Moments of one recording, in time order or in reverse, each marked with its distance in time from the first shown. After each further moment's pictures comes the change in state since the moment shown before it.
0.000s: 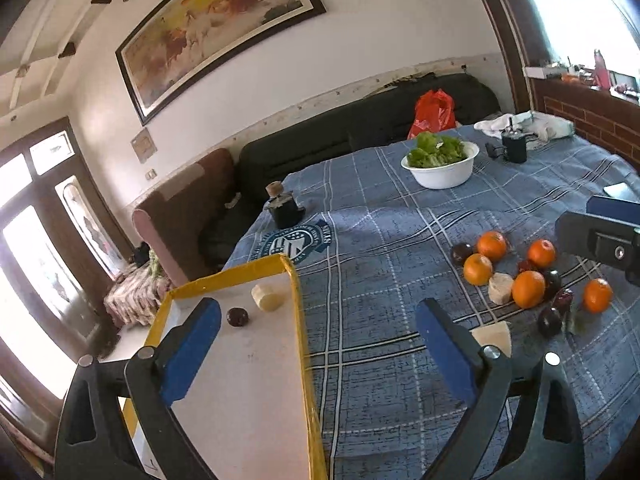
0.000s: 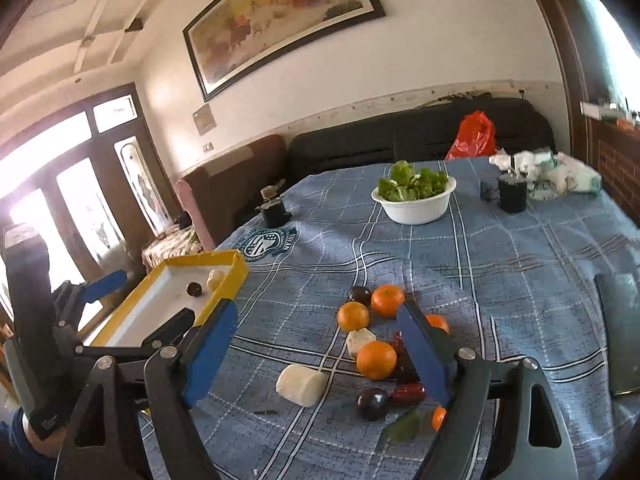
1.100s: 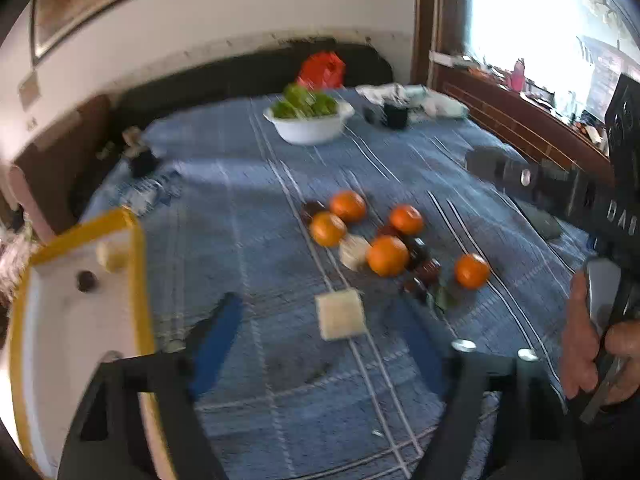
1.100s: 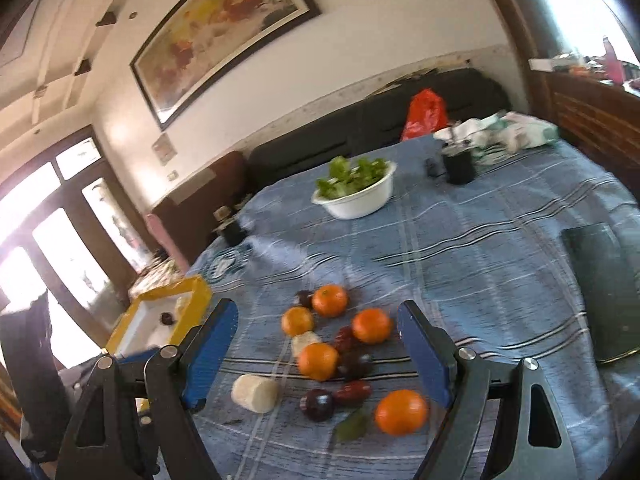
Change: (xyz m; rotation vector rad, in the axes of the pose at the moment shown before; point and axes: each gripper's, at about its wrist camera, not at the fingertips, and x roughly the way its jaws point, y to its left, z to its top) left arm 0.019 -0.039 -0.008 -0.041 0.203 -0.561; right arm -0.022 -0.055 0.004 0.176 -0.026 -0.112
